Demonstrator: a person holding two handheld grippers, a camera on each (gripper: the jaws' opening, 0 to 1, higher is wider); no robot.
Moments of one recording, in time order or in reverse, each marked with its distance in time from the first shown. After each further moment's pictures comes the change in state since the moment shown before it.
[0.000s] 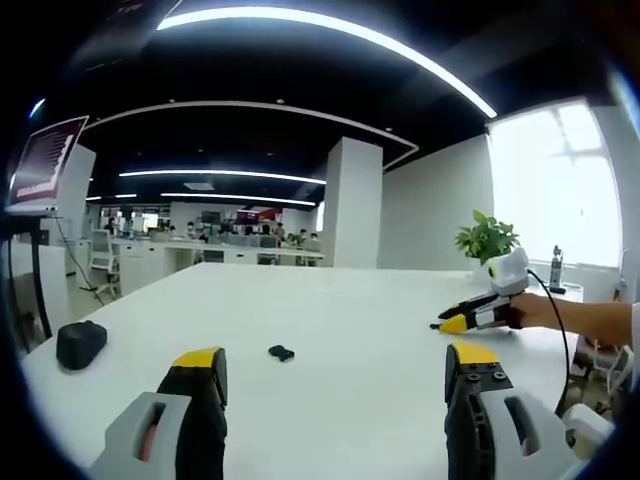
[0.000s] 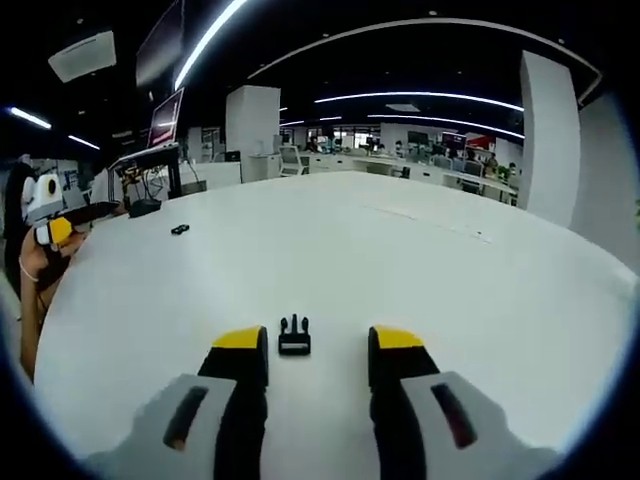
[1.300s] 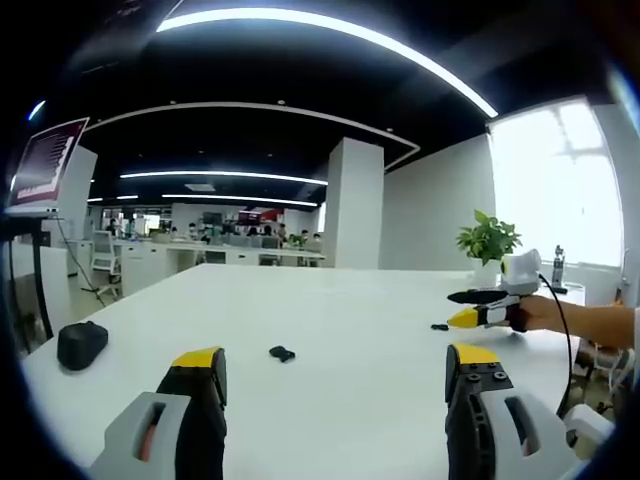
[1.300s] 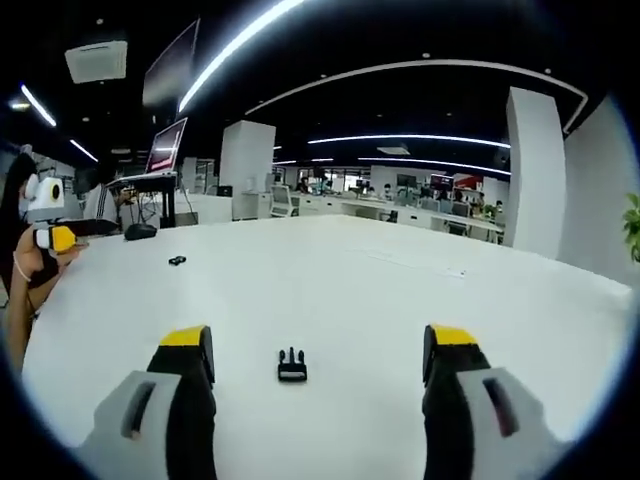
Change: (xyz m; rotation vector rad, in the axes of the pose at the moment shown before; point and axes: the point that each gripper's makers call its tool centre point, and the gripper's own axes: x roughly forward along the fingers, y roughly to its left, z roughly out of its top) left arm 0.000 0.000 0.000 0.002 -0.004 0.009; right arm -0.009 -0.004 0.028 -0.053 -0.179 -0.066
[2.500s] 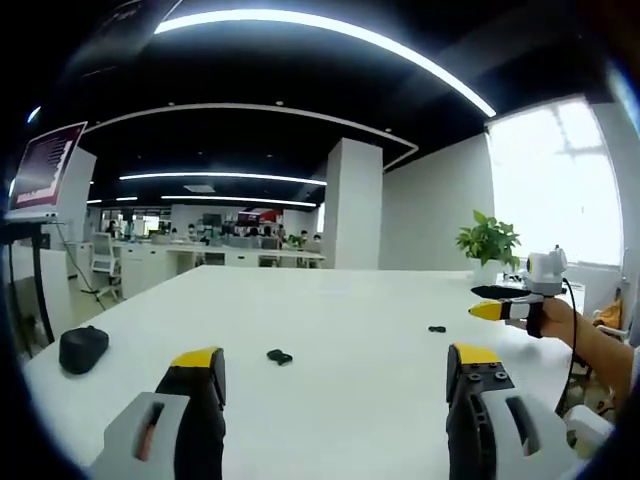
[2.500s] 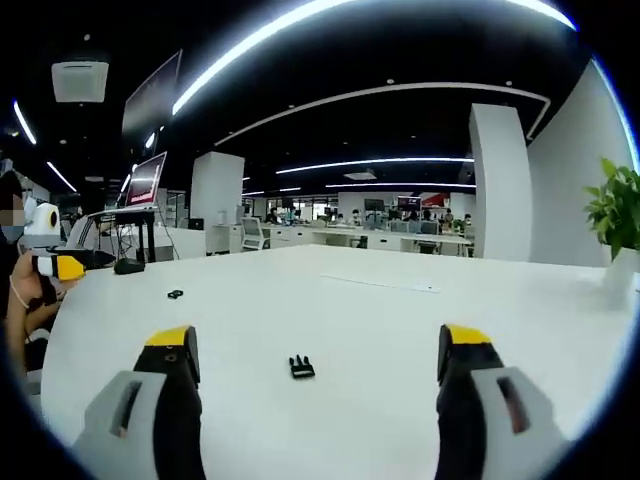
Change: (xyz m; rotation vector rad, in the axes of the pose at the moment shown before) left arm 0.000 -0.003 0.003 0.008 0.005 0.000; right arm -0.047 0.002 0.023 0.058 -0.140 -0.151
